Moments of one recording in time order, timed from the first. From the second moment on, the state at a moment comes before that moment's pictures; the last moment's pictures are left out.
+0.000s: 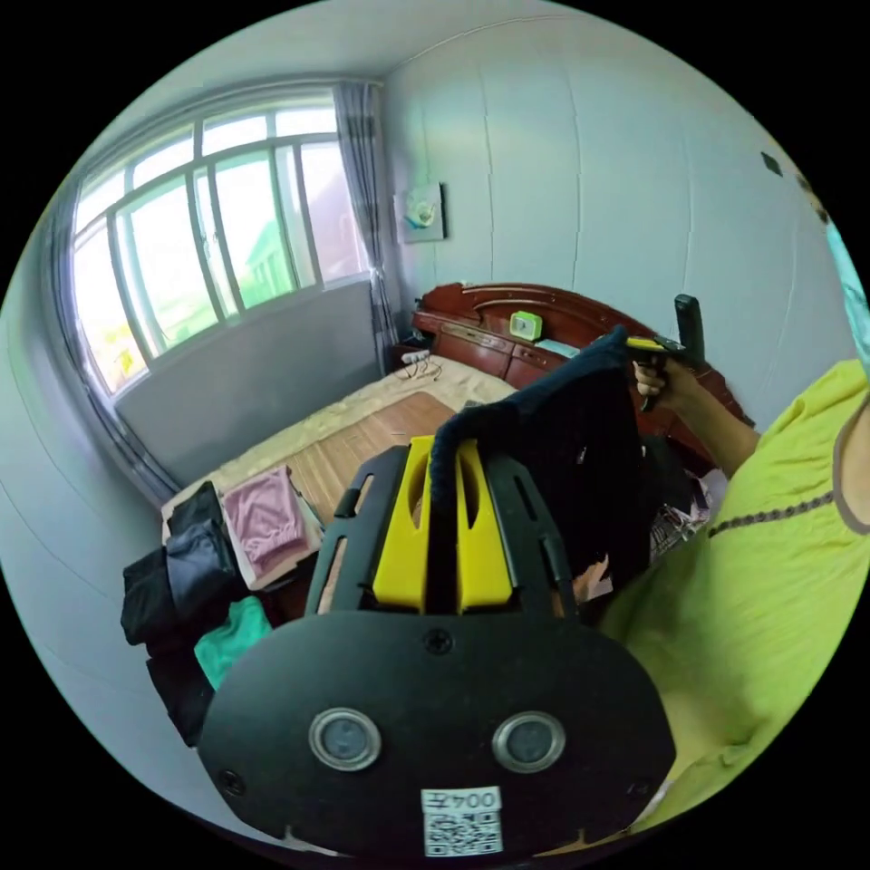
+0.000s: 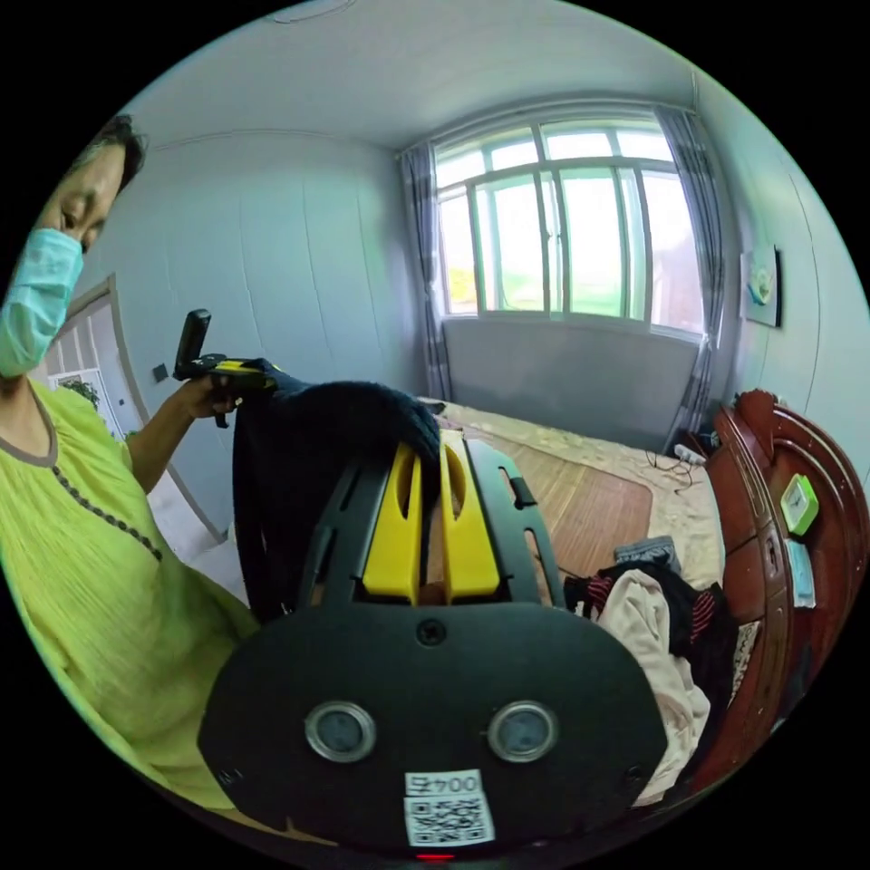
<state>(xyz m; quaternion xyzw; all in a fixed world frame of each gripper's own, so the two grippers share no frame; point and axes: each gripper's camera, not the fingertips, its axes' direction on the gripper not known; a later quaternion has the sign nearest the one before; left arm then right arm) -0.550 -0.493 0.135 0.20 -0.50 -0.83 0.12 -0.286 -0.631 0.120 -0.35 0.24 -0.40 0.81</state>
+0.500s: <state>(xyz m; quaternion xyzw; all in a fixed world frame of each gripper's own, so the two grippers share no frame) -0.464 -0.101 0.223 0.23 -0.29 -0.93 0.02 0.073 -0.595 0.300 -0.51 0.45 -0.24 0.70</state>
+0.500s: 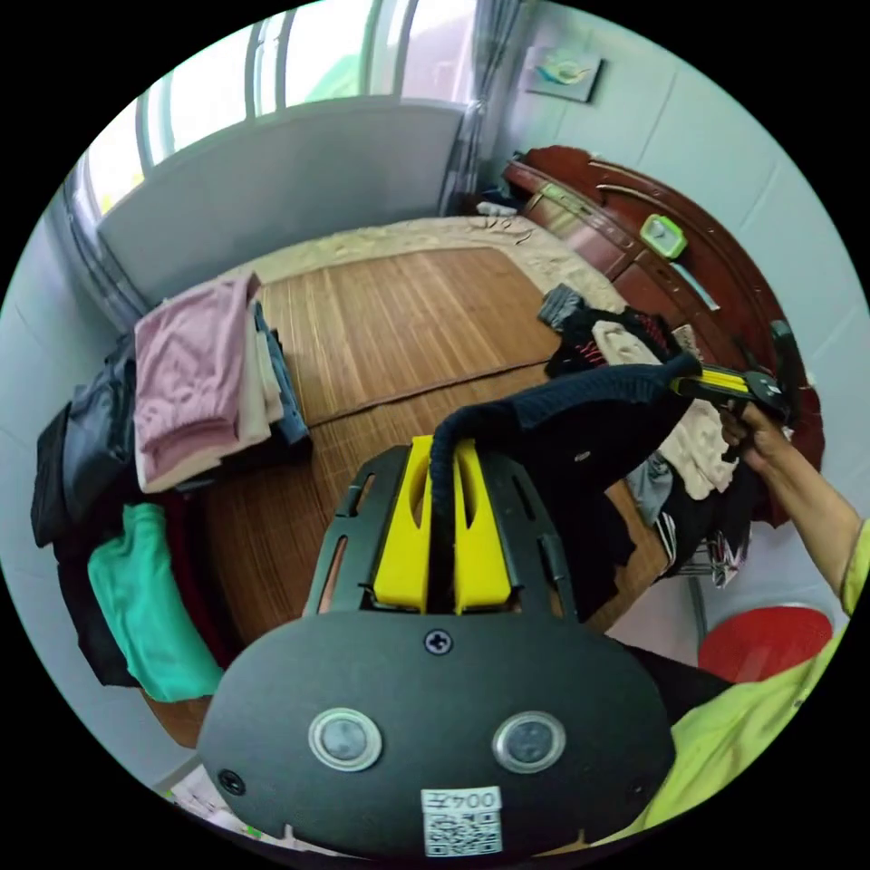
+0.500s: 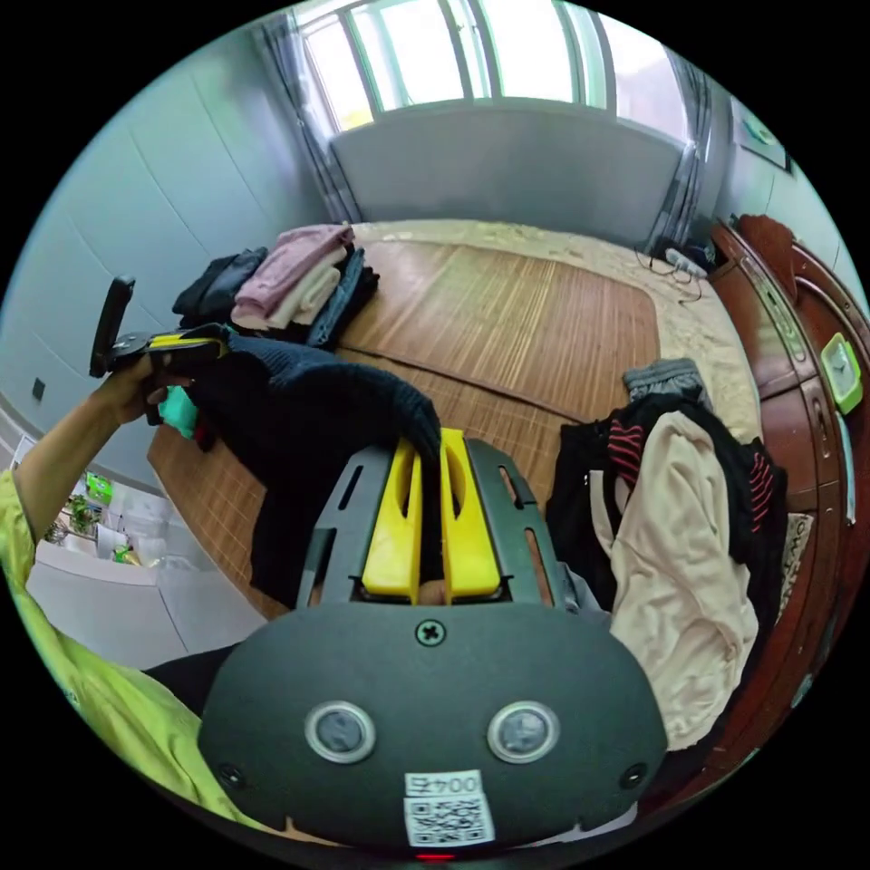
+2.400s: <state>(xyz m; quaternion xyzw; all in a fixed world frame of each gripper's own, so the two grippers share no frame) 0.252 -0.104 0.208 0.54 -0.40 -0.73 -0.11 0.323 -0.411 0.339 -0.43 0.45 -0.20 0.76</state>
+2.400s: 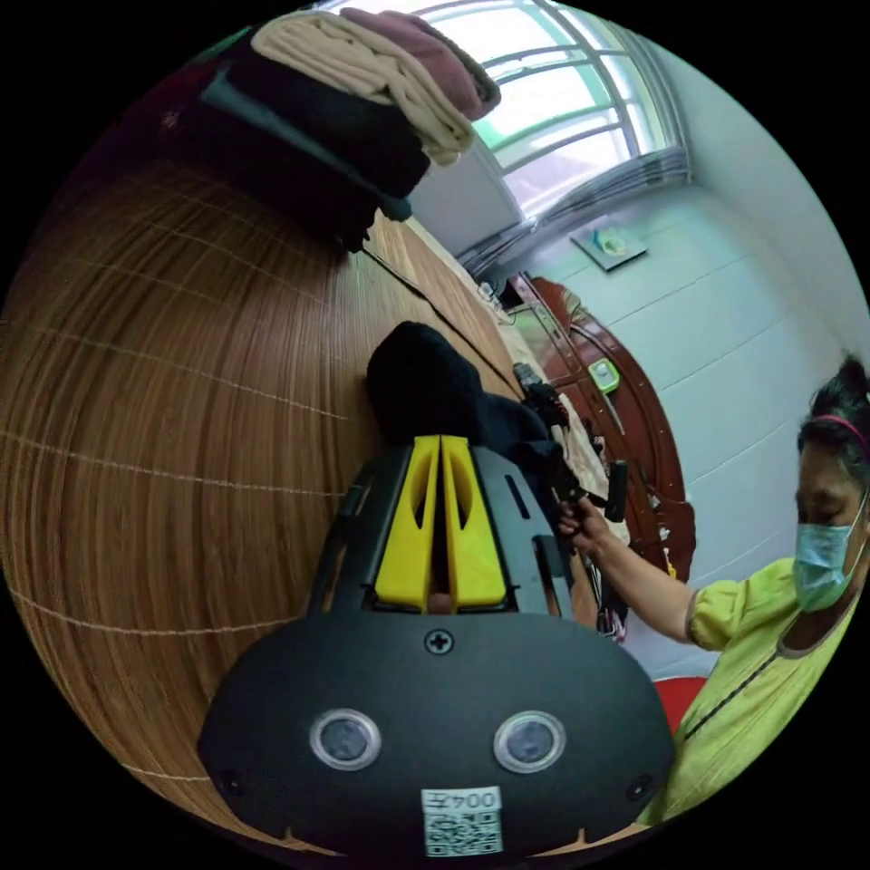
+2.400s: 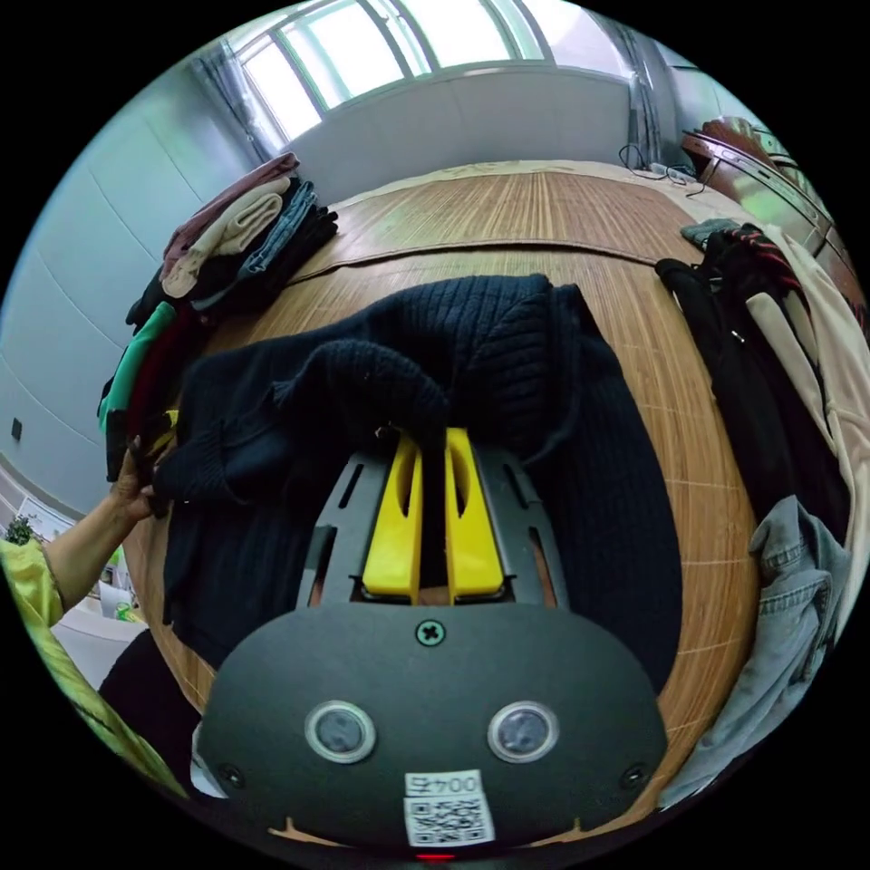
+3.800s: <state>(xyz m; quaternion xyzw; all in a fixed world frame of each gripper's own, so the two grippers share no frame) -0.008 -0.313 0.245 0.07 -0.43 -0.89 0.11 0.017 -0.114 0.015 -0.26 0.53 -0.30 0.75</state>
